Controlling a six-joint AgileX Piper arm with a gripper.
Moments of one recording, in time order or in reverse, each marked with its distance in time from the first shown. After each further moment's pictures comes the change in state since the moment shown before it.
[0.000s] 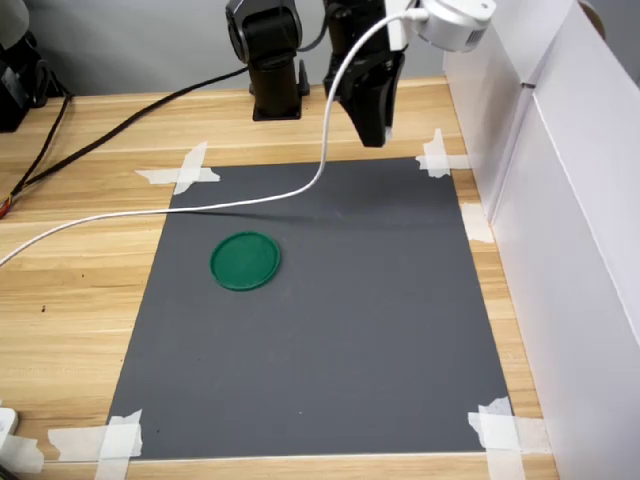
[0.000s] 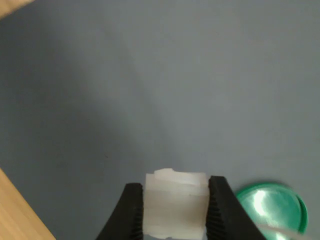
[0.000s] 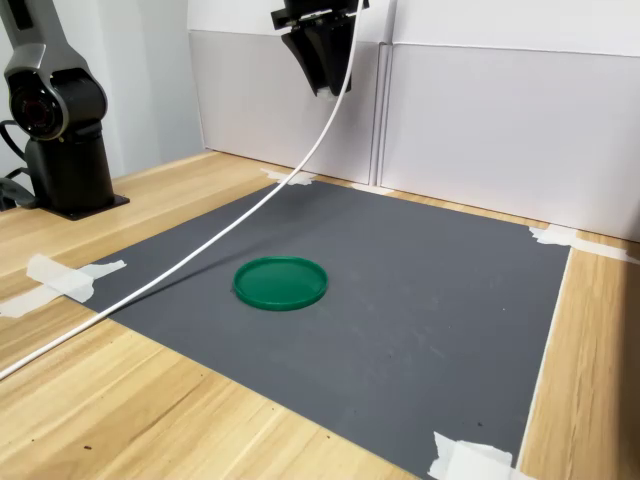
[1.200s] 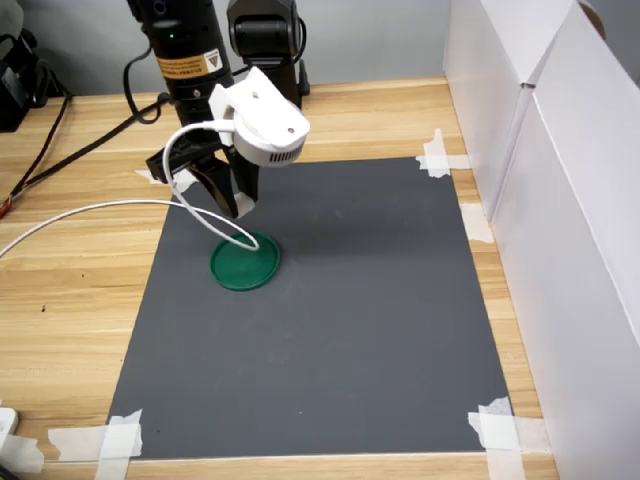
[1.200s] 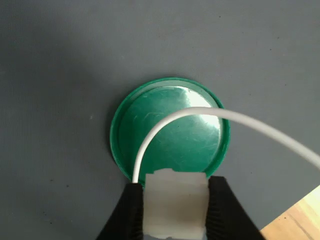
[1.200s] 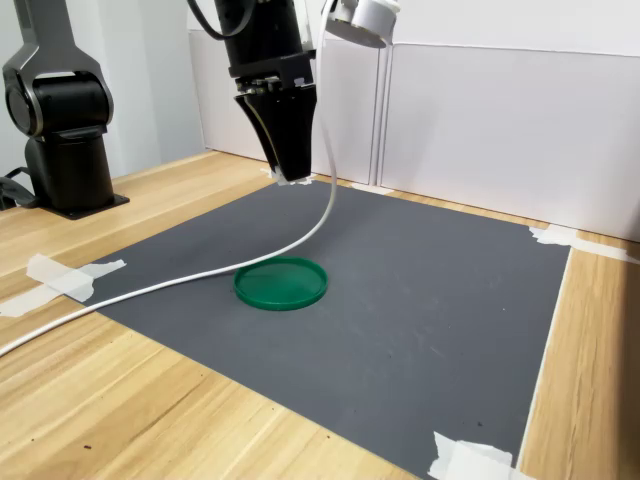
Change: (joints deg) arm -24.6 7.1 2.2 0.7 -5.6 -14.3
